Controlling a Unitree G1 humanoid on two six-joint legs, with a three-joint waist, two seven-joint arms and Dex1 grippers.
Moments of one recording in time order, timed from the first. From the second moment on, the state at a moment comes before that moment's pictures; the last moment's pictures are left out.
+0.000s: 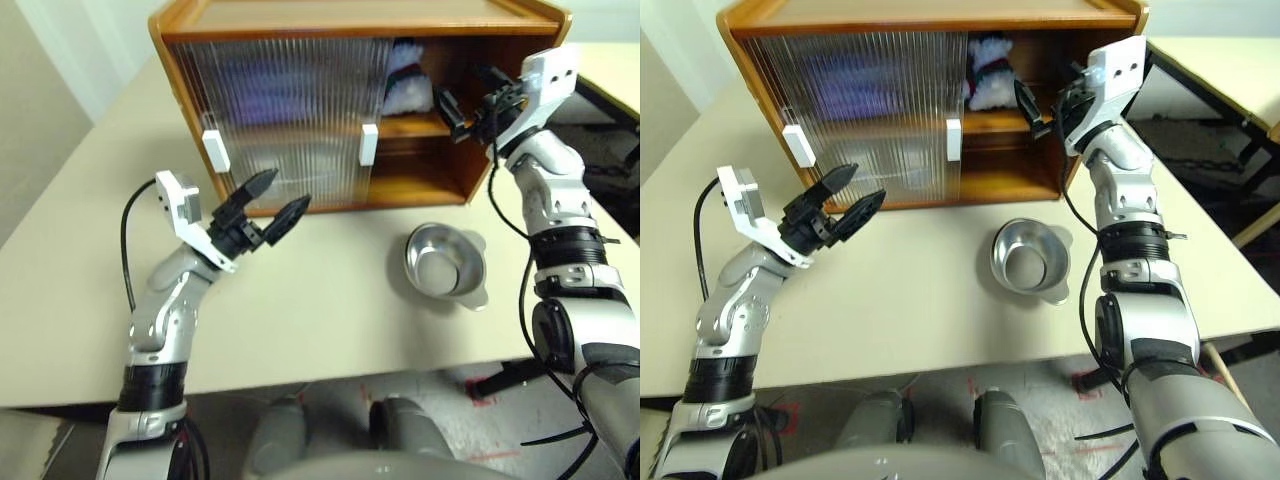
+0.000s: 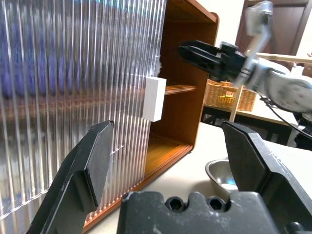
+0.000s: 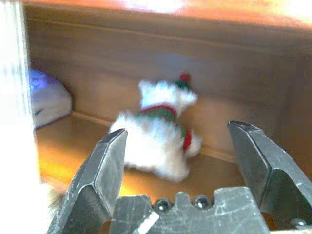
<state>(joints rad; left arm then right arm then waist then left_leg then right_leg) -0.25 0.32 0.13 -0.10 -0.59 0.19 -0.81 -0.70 -0.40 -0.19 0.31 0.25 0.04 0.54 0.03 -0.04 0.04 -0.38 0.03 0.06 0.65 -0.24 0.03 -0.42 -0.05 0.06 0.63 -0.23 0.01</state>
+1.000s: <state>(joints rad) -0.30 0.32 0.13 -0.05 -0.59 0.19 -0.87 0.03 -0.26 -0.60 -0.17 1.54 0.88 0.08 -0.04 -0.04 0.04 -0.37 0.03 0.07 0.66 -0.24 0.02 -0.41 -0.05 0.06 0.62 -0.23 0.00</state>
